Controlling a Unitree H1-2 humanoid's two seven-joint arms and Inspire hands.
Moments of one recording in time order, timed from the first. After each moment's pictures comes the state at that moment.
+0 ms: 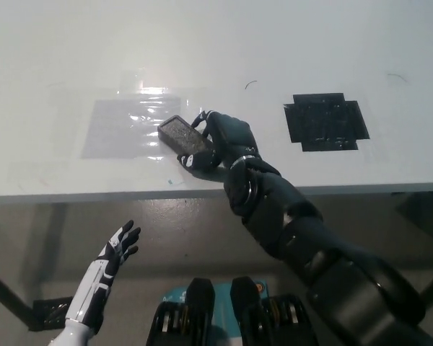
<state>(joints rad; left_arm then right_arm) 0.00 0.16 -0.03 0.11 0.03 -0.33 -0.12 -1.12 0.17 0.46 1.41 -0.47 -0.01 -0.29</state>
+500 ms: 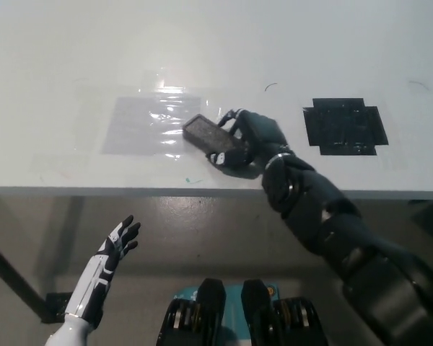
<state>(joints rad) -0.02 0.16 -0.03 0.11 0.03 -0.33 -0.12 -1.08 0.03 0.47 1.39 -0.47 -0.09 -0.25</state>
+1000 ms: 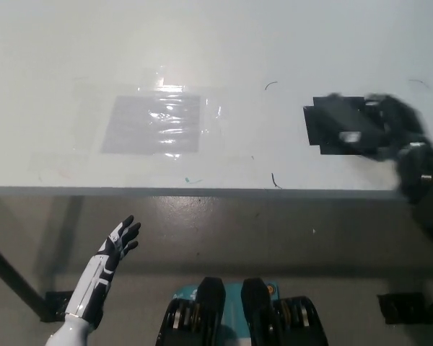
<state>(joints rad) -0.02 0.16 -0.03 0.11 0.03 -0.33 -0.12 -0.99 -0.33 0.36 1.35 -0.41 -0.14 -0.25</state>
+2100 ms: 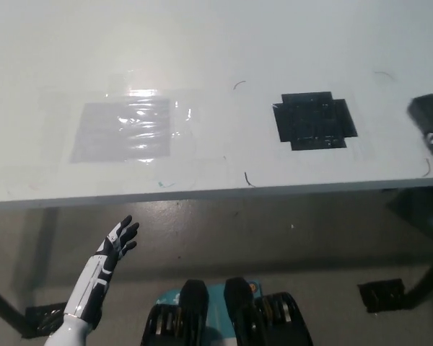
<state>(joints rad) -0.02 0.16 -0.02 0.11 0.03 -0.33 -0.12 -0.93 -0.41 0.26 1.30 -0.32 -0.11 -0.27</state>
